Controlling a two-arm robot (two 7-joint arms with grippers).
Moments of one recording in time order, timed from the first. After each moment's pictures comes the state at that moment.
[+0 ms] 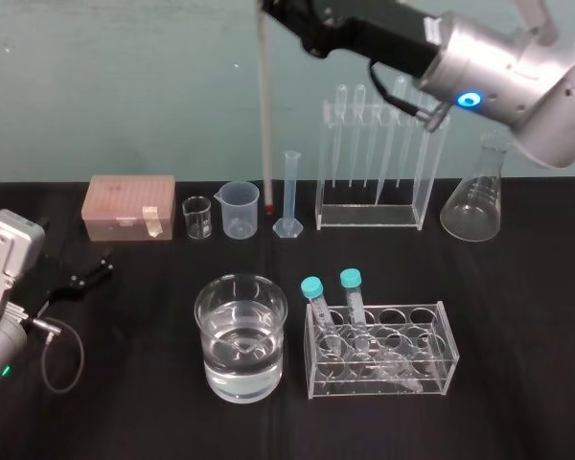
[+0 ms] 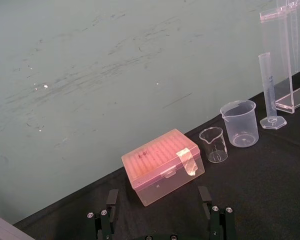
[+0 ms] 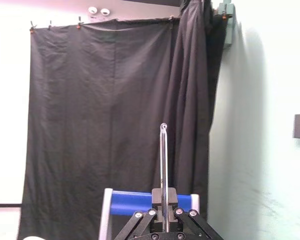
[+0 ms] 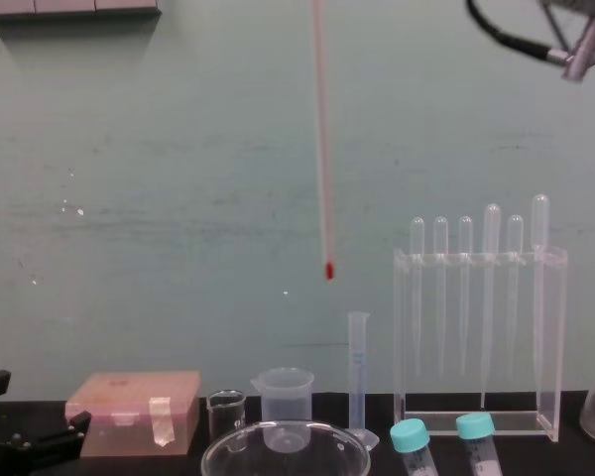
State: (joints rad) left arm -0.20 0.60 0.45 -1.41 -0.25 -0.12 0.03; right arm 0.82 0.44 -0.58 -1.41 0.95 0.03 0.92
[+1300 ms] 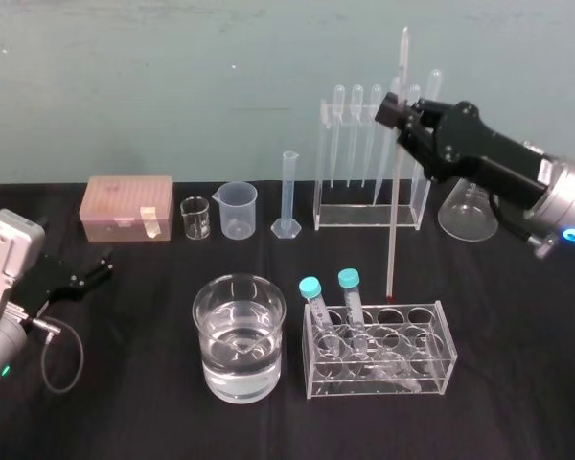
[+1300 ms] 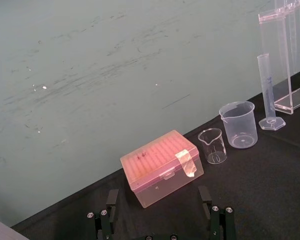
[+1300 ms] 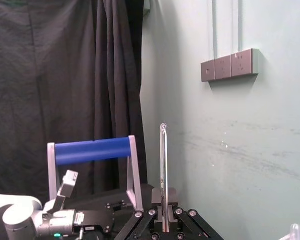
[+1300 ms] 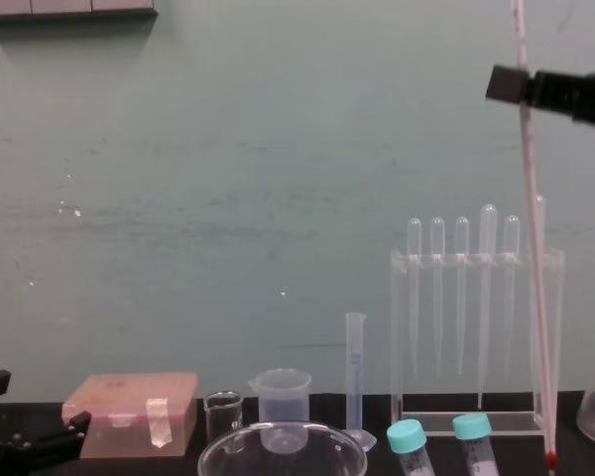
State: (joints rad) left arm -0.20 0.60 0.45 -1.41 -0.25 -0.12 0.03; right arm 0.44 0.70 -0.43 -1.56 0.93 -0.07 0.74
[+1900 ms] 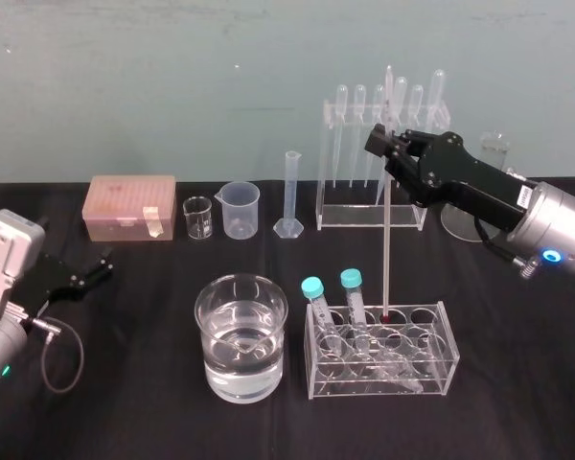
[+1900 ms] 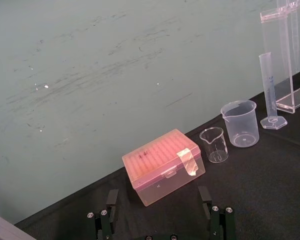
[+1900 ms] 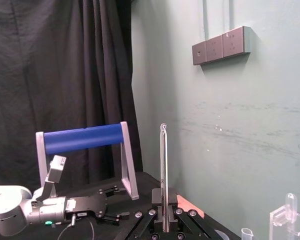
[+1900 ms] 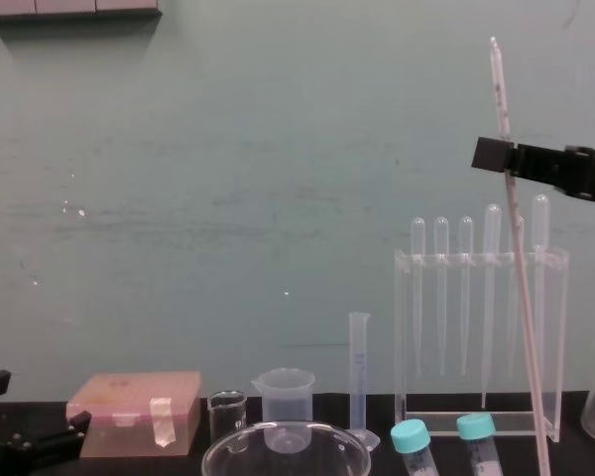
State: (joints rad) left arm -0.20 0.60 0.45 -1.41 -0.25 -0.12 0.03; right arm 0.42 0.64 -0.43 -1.50 0.87 -0.07 0.74
